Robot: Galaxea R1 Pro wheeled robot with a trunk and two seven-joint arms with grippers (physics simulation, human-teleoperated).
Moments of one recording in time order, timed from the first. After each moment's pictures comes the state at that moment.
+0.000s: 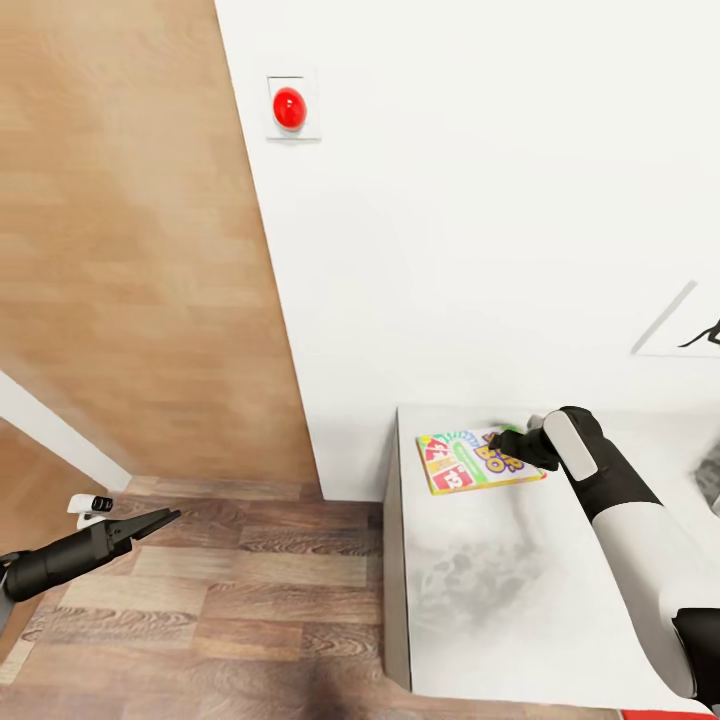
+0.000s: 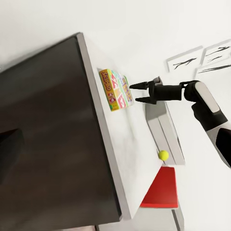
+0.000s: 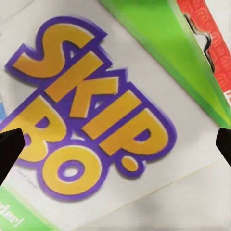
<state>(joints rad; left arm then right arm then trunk) -0.47 0.42 0.39 -0.92 0.25 0.72 -1.57 -0.97 -0.22 0.07 -0.83 -0.75 0.97 -0.45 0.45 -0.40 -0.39</state>
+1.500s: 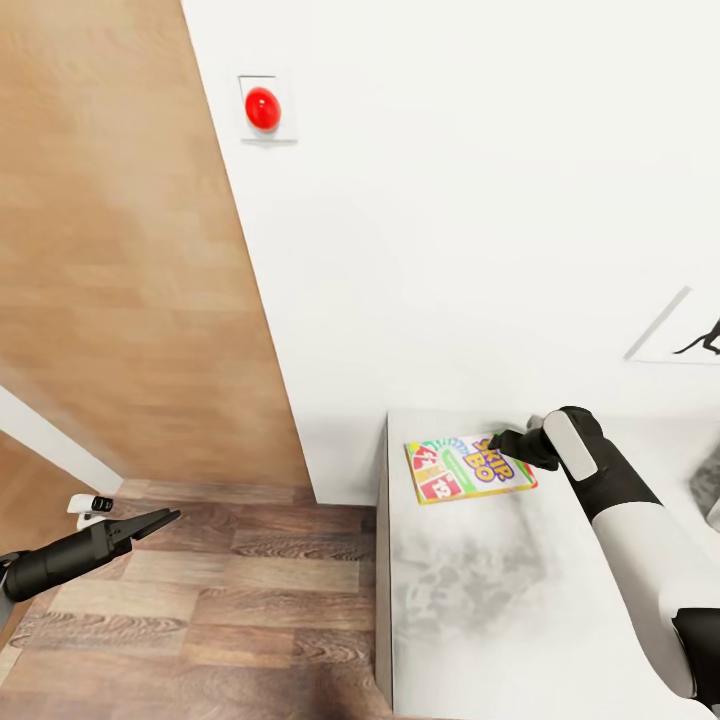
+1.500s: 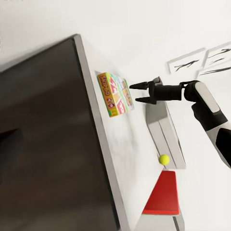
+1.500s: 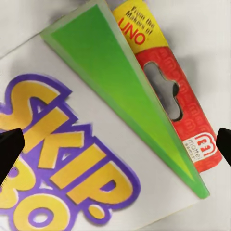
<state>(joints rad) -0.47 0.42 0.39 -0.92 0.25 0.72 -1.57 -0.97 -0.22 0.07 -0.83 -0.75 0.97 -0.45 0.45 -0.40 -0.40</state>
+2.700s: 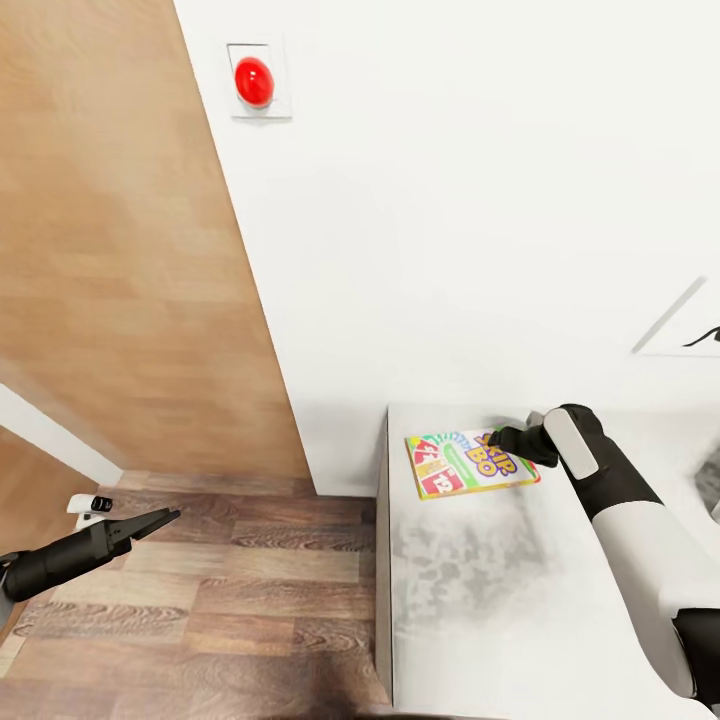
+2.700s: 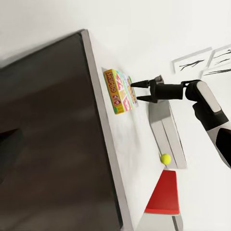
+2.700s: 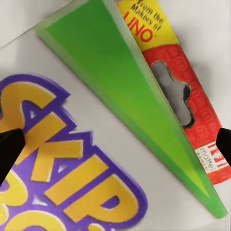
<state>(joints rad) -0.47 0.42 0.39 -0.92 0.25 0.72 -1.57 -0.97 -0.22 0.07 -0.85 -0.76 0.97 -0.45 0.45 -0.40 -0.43</state>
